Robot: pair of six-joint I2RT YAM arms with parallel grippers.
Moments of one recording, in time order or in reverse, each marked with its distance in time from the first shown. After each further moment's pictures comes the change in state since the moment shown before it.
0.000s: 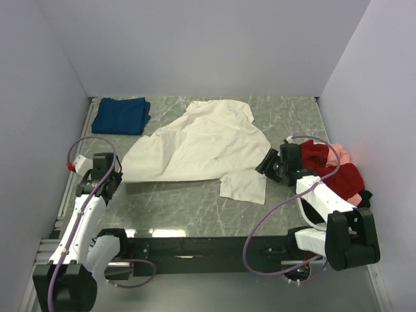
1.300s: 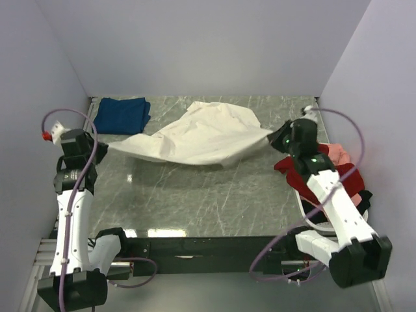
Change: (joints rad) left arm 0.200 0.012 0.280 0.106 0.288 0.228; right arm 0.029 -0.105 0.319 -0.143 0.141 0.038
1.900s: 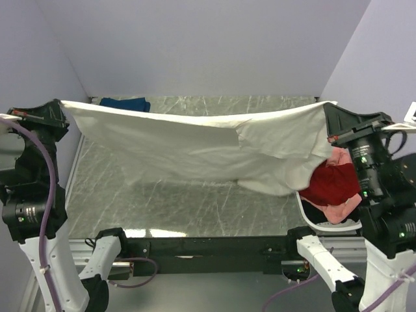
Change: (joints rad) left arm 0.000 -0.048 0.710 -0.115 -0.010 0.078; right arm 0.000 -0.301 0.719 -0.290 0.038 -0.053
